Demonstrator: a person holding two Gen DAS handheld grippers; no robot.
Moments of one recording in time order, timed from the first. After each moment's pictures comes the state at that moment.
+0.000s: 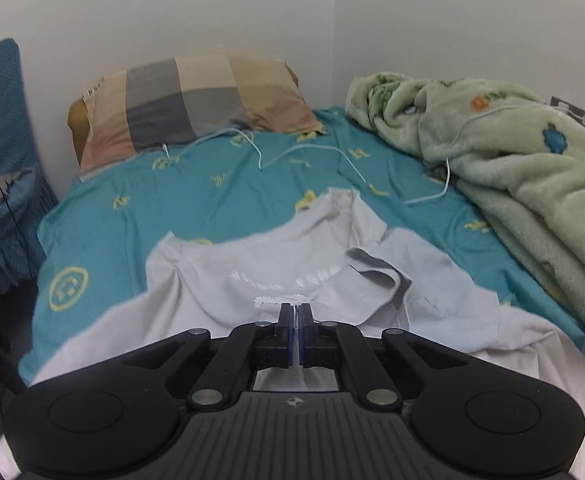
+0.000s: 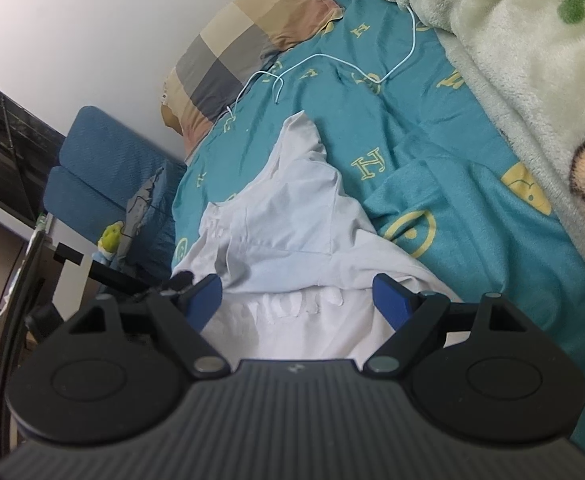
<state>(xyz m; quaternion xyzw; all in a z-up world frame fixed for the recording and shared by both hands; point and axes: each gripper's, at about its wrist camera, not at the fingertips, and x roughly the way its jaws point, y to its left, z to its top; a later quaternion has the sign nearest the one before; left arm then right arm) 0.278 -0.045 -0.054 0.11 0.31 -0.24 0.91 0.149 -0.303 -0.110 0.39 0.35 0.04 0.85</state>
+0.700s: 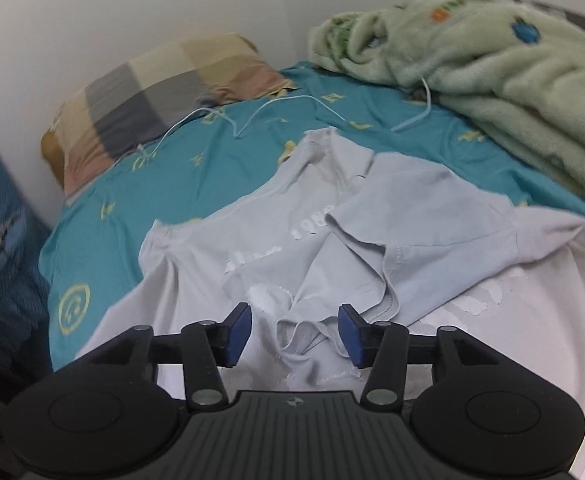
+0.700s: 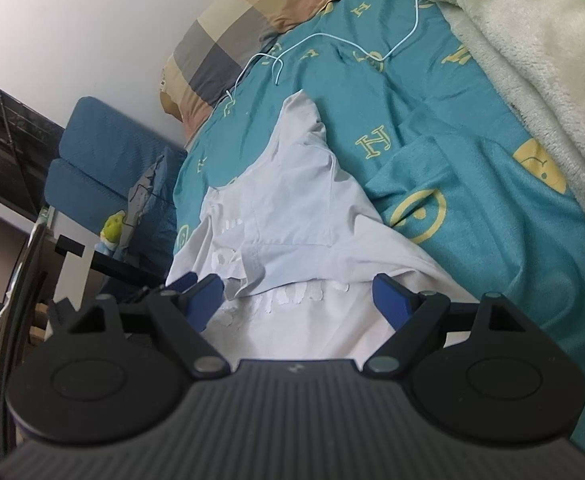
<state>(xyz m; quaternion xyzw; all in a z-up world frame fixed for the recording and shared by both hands) 0.270 -0.072 -0.096 0.27 0.32 -0.26 0.87 0.157 -0.298 -0.121 0.40 0.37 0.05 0.83</state>
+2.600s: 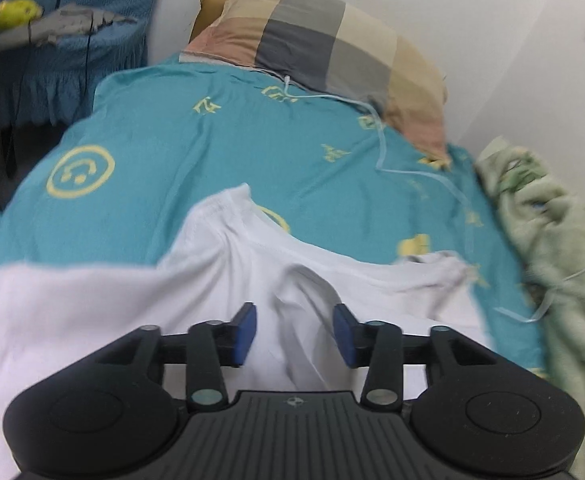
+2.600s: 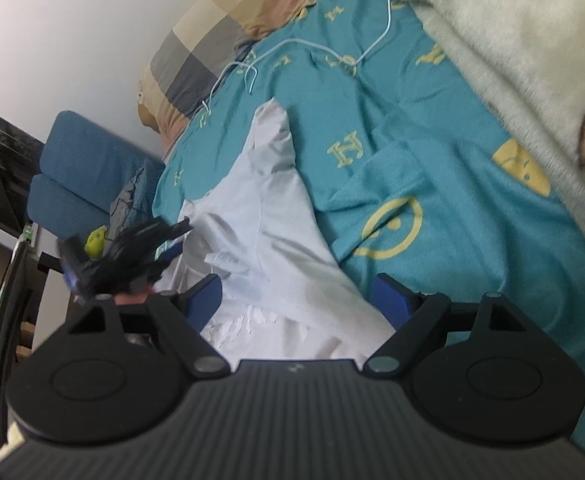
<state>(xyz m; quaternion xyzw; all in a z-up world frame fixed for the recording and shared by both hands) 0.401 -0.022 -0.099 -0.17 0.40 -0.09 0.90 0.163 -0.309 -0.133 0.41 0.36 0.01 0.84</state>
